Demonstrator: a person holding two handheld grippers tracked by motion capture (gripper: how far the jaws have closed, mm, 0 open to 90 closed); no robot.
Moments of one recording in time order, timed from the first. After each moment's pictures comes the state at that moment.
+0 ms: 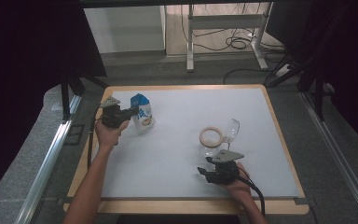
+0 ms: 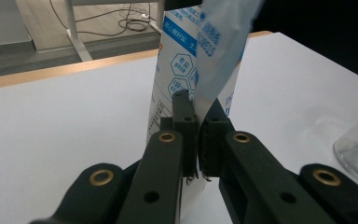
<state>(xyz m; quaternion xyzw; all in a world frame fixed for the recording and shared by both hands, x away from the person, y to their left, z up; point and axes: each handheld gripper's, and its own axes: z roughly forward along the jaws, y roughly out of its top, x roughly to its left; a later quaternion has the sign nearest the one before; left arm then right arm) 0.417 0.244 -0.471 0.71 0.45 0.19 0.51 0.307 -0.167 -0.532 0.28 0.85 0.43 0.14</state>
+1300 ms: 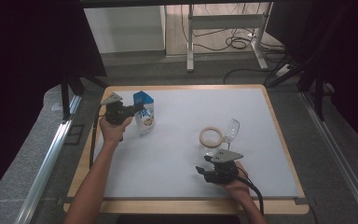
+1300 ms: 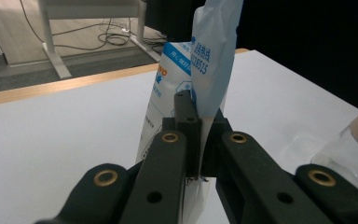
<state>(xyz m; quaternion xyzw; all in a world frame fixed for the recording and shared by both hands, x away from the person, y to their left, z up) 0.429 0.237 -0.468 0.70 0.43 0.16 0.55 0.305 -0.162 -0.526 0.27 0.84 0.44 0.15</state>
